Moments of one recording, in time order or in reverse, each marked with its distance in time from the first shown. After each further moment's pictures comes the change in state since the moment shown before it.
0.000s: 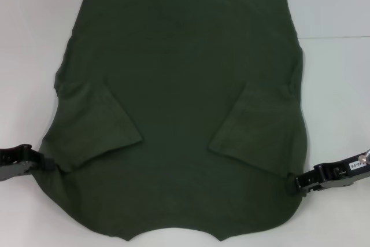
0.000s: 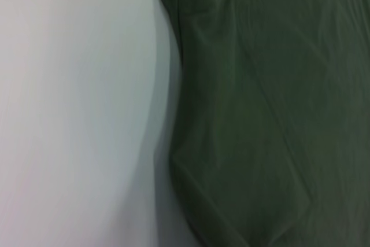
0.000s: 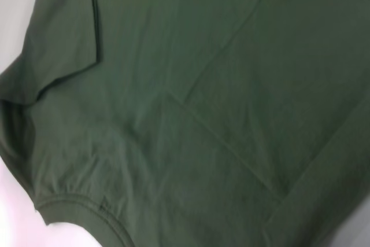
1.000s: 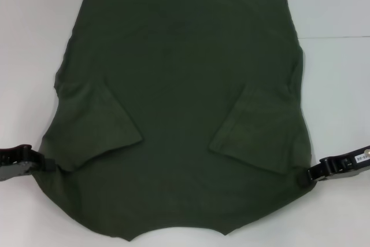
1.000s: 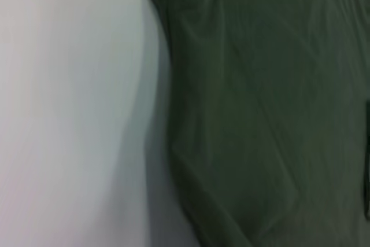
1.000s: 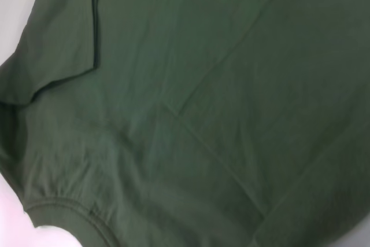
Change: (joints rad) left arm -0.001 0.003 0.000 0.006 -0.002 0.029 0.010; right arm 0.000 -0.013 -0.005 -0.034 0.002 -0.002 -0.042
